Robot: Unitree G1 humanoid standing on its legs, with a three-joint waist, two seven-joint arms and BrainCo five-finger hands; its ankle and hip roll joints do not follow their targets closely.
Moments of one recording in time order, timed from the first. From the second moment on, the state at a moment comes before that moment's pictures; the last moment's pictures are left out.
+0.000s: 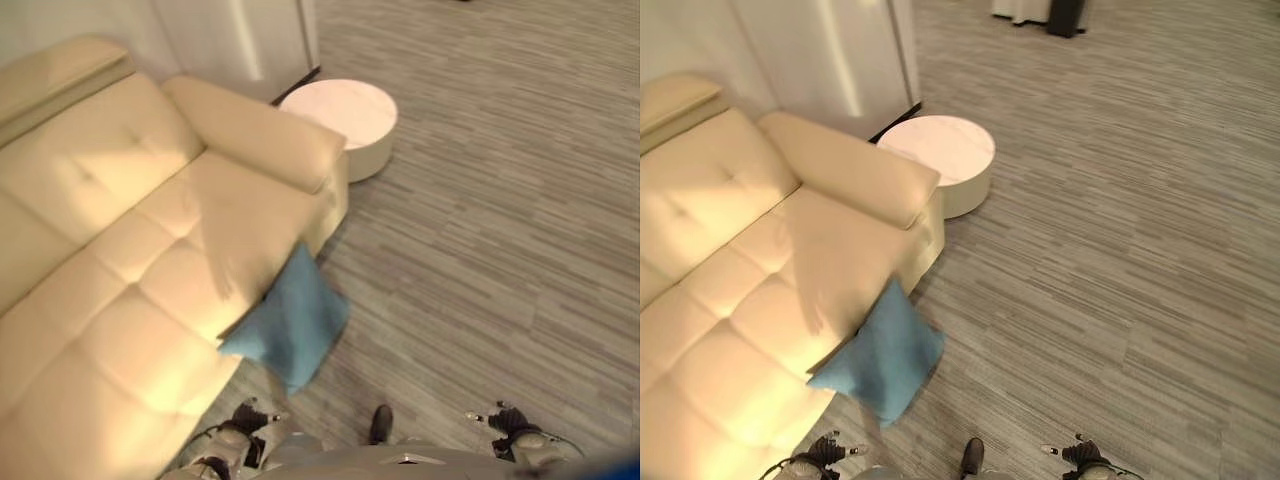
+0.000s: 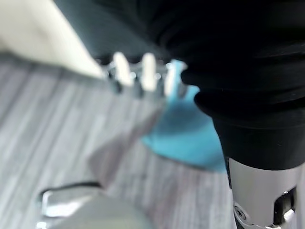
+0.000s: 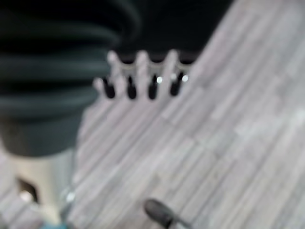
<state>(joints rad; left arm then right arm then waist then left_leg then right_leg) -0.09 0.22 -0.23 1.26 -0.03 -0.02 0.13 -0.07 -0.29 0.17 1.27 0.08 -0.03 -0.14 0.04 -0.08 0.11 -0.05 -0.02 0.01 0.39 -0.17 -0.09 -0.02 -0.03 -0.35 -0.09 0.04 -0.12</state>
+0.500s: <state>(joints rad) -0.12 0.26 -0.27 1.24 -0.06 -0.02 0.13 -0.08 -0.29 0.19 1.24 0.09 -0.03 -0.13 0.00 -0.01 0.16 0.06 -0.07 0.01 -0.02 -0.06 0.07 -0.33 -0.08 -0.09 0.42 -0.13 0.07</state>
